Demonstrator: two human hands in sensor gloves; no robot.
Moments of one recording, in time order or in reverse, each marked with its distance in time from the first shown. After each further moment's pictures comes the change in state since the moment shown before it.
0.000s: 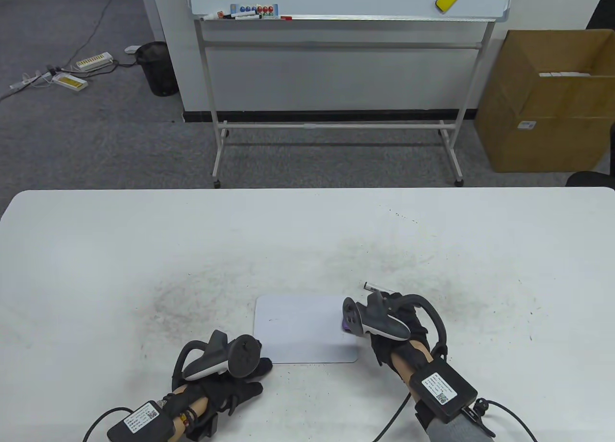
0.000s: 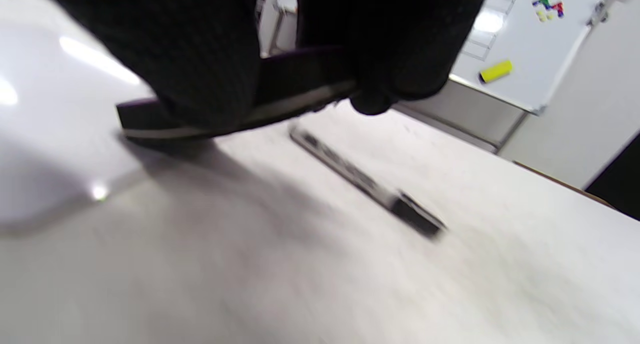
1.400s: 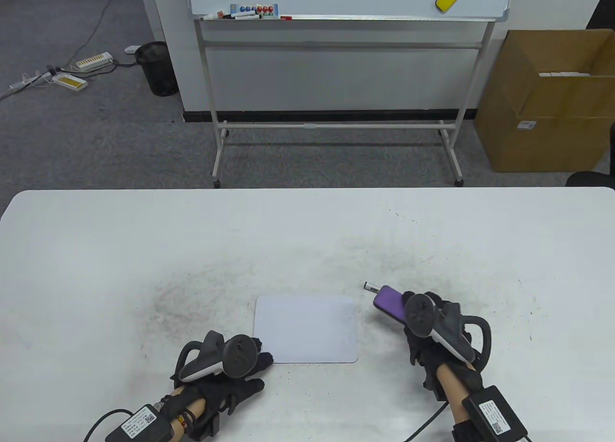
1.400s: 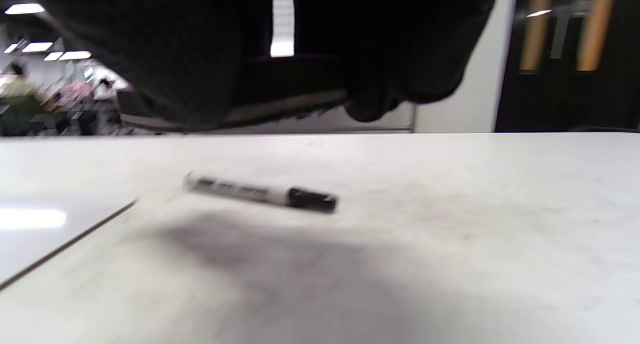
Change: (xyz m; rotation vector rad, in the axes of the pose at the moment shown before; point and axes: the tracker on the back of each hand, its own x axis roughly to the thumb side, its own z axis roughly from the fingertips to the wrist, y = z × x) left_hand -0.003 0.004 0.004 0.075 -0.049 0.093; right_hand -0.108 0.035 0.046 -0.158 0.355 -0.386
